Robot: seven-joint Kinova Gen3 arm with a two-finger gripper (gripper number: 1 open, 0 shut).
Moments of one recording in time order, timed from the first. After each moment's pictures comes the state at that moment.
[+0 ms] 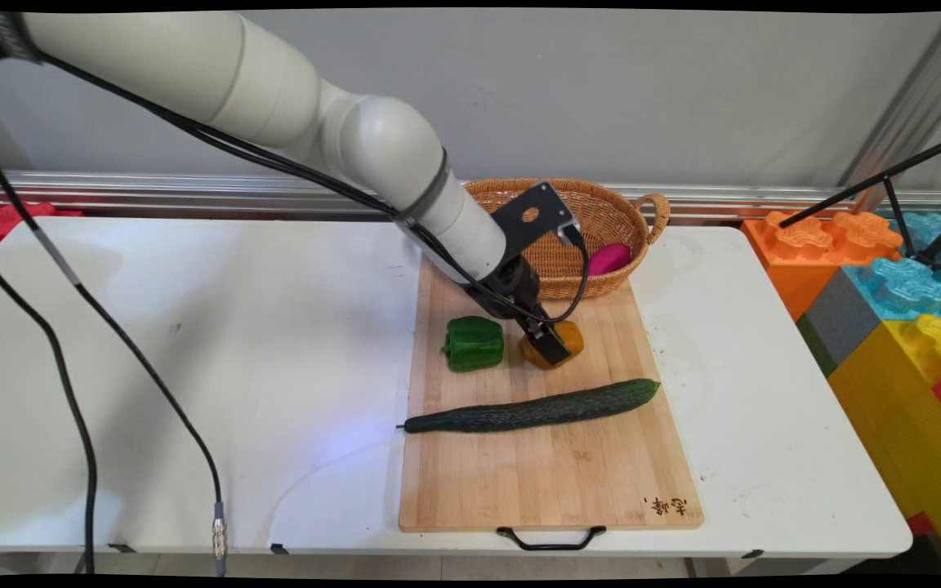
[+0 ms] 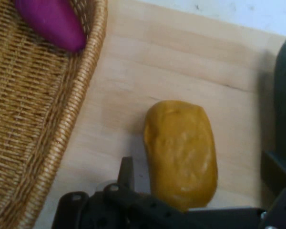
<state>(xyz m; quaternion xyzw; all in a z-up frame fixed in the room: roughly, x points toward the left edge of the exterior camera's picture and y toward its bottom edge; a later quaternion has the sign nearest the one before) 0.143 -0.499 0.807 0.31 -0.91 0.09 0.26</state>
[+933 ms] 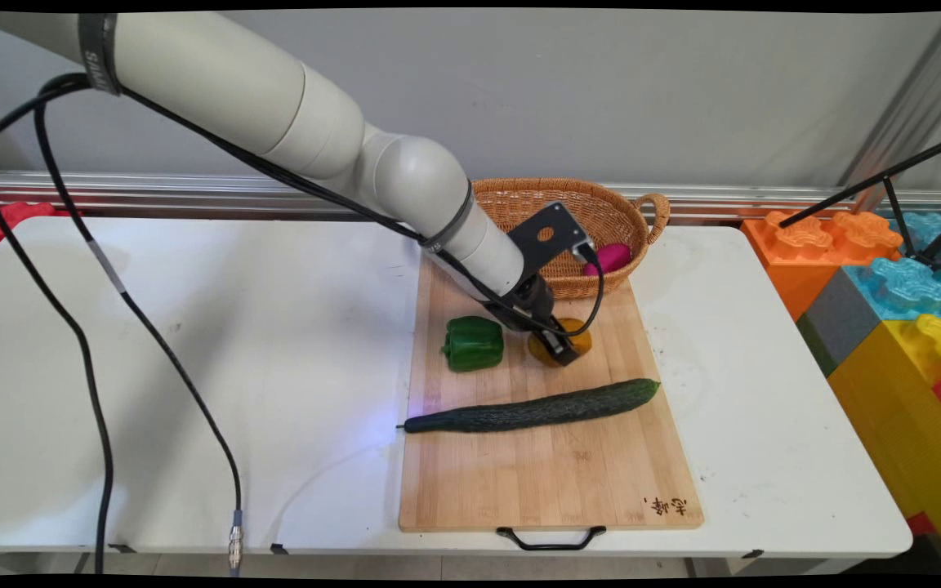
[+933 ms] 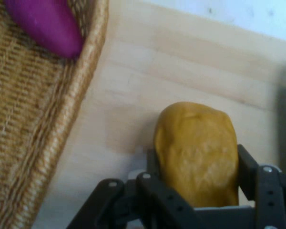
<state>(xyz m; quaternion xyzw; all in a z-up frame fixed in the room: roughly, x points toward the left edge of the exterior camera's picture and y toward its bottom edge) 0.124 -0.511 0.778 0.32 -0.90 0.09 0.27</state>
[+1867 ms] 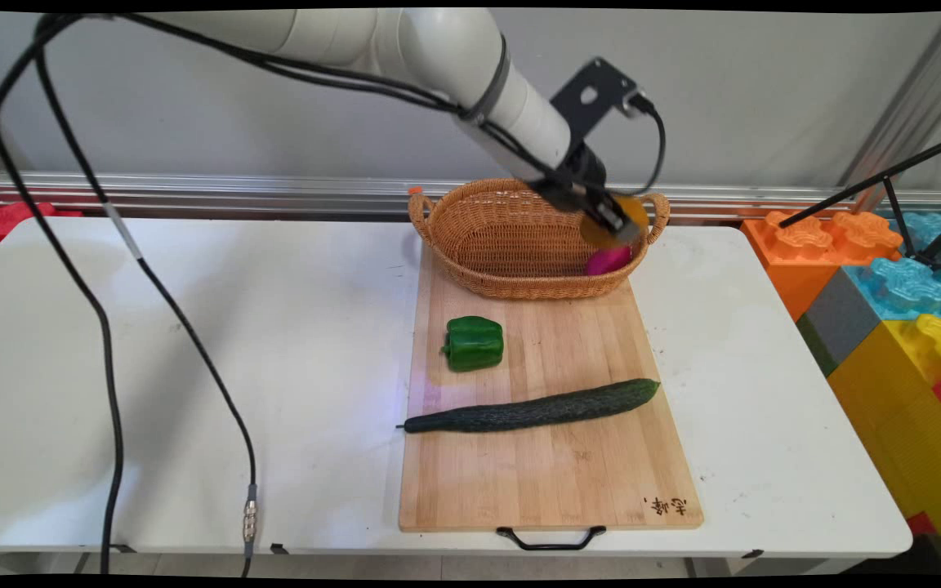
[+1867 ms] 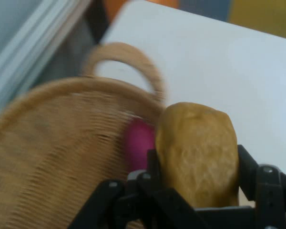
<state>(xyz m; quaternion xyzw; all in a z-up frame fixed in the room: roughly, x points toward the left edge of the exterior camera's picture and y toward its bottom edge) 0.111 -0.578 0.886 0.34 -0.86 0.16 0.33</state>
